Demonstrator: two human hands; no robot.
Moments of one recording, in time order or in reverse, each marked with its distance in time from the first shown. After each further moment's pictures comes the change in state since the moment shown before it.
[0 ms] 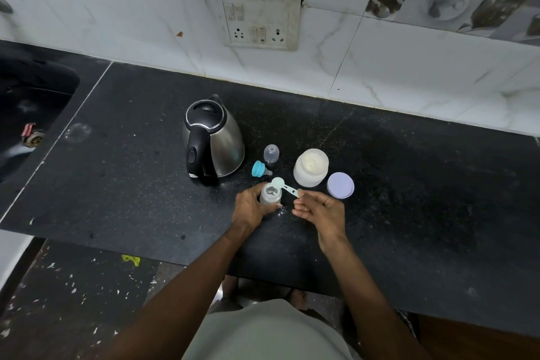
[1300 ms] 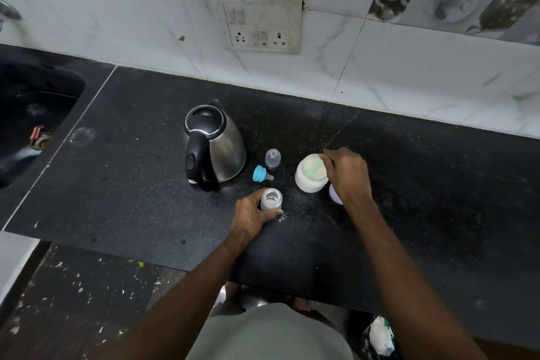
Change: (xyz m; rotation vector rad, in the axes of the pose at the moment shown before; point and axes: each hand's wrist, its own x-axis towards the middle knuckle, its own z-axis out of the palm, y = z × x) left_hand -0.002 -0.002 0.002 -0.017 -0.005 -0.022; right_hand 0.089 -0.076 -0.018 -1.323 0.146 -0.844
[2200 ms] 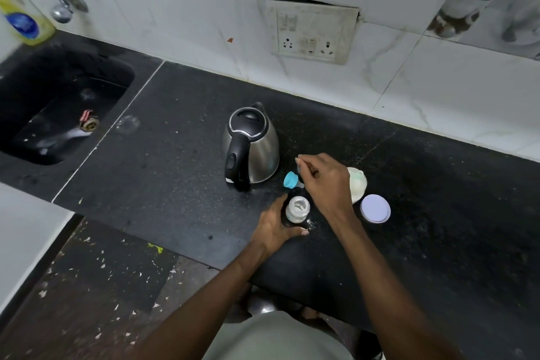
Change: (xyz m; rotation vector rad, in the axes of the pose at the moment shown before) left_hand -0.028 0.006 -0.022 0.000 -0.013 -0.026; right_hand -0.008 -0.117 0.022 0.419 0.119 -0.212
